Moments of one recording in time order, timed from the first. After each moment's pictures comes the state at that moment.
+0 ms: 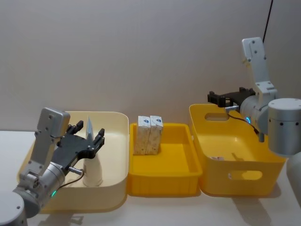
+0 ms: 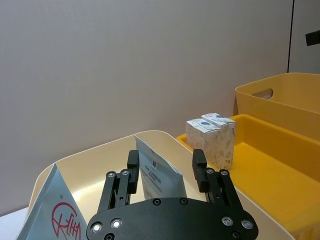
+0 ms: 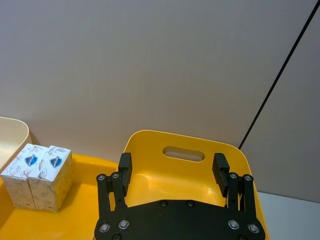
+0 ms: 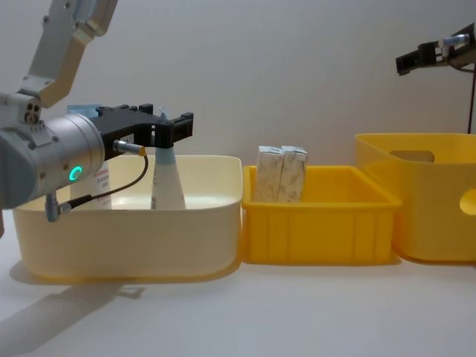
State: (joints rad) left arm -0.49 0.26 0.38 -1.33 -0.25 0.00 -0.12; right arm 0.81 0.15 -0.20 -1.19 0.09 0.63 0.03
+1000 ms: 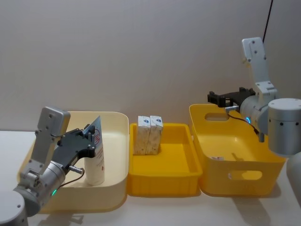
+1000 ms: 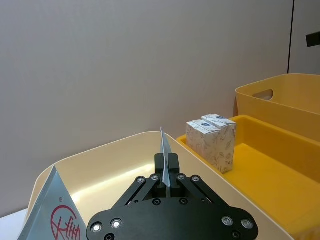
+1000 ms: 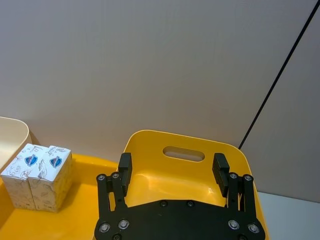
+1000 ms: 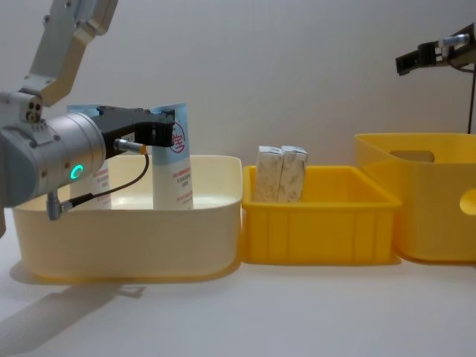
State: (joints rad) left arm -0.50 0.25 0.38 -1.32 -0.25 0.00 -0.13; right arm 0.81 0.15 -0.20 -1.19 0.09 0.63 0.03
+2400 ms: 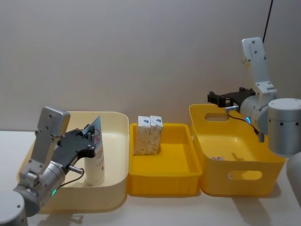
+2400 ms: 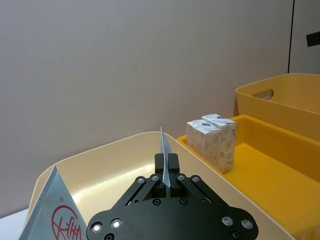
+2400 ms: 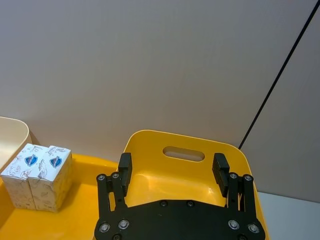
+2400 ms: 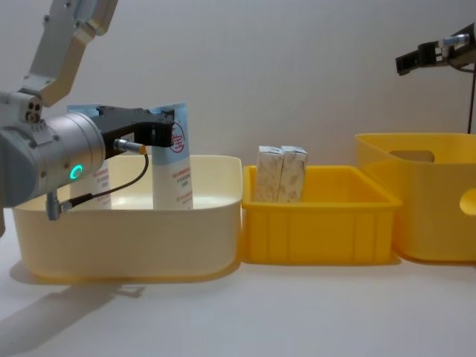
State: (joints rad) left arm -0.50 0.25 0.38 -1.32 -0.25 0.00 -0.13; right arm 0.81 0.15 -0.20 -1.19 0.09 0.63 0.03
